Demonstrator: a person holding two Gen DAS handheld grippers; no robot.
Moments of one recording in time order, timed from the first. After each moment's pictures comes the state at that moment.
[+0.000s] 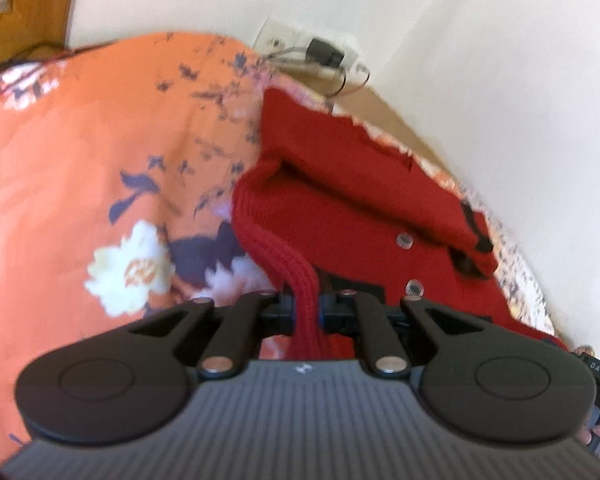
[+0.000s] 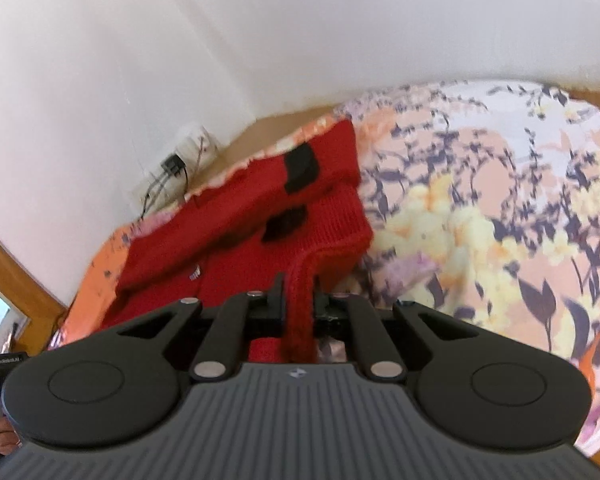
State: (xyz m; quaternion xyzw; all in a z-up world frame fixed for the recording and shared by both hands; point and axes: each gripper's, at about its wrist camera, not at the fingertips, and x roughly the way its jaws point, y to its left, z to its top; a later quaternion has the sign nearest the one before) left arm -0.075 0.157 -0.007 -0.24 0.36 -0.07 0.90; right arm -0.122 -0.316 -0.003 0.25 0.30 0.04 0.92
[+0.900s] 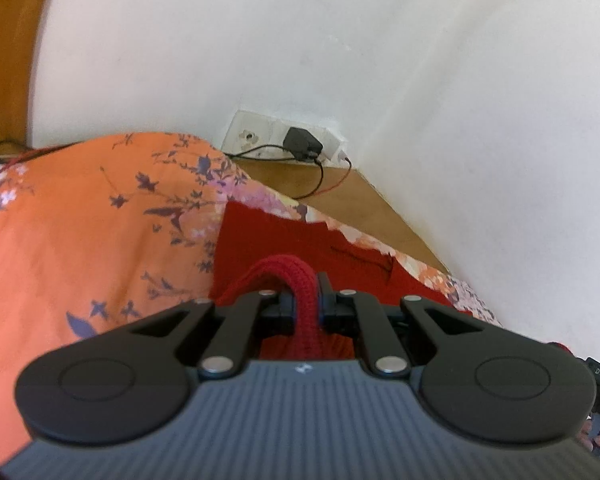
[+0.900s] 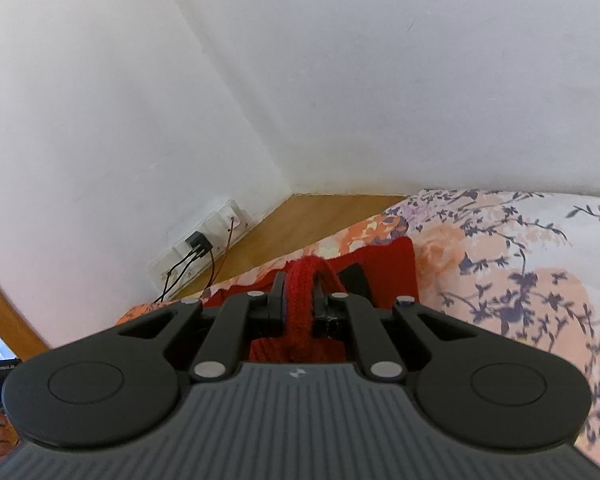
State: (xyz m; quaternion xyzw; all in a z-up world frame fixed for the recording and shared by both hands) left arm 0.008 0.136 0.053 -0.24 0.28 -0.03 0.93; right arm -0.003 -0.317 0.058 0.24 0.22 0.07 0.94
